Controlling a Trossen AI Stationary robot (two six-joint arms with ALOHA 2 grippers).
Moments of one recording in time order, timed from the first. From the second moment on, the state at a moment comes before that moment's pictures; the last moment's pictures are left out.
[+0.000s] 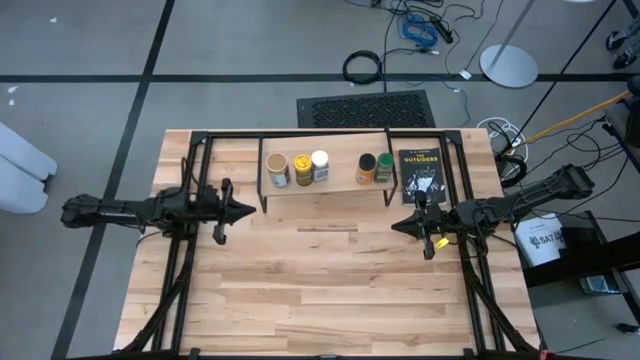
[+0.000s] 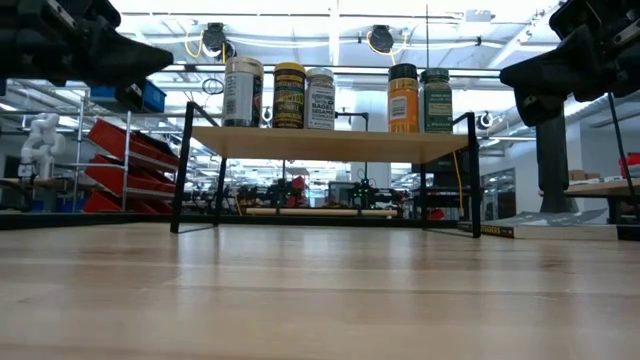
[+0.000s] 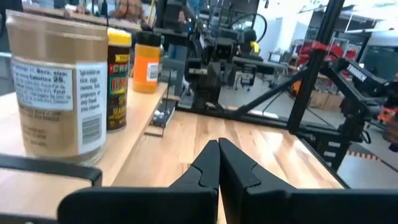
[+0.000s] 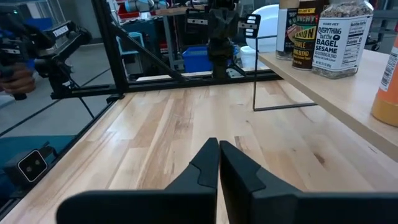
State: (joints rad) left arm 0.00 0.25 0.09 0.18 0.01 -0.17; right arm 0.30 0.48 0.11 0.28 0.26 0.15
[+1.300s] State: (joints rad) left arm -0.03 0.01 0.01 0.04 -0.04 -0.05; right arm 0.30 0.31 0.11 0.14 0.18 0.02
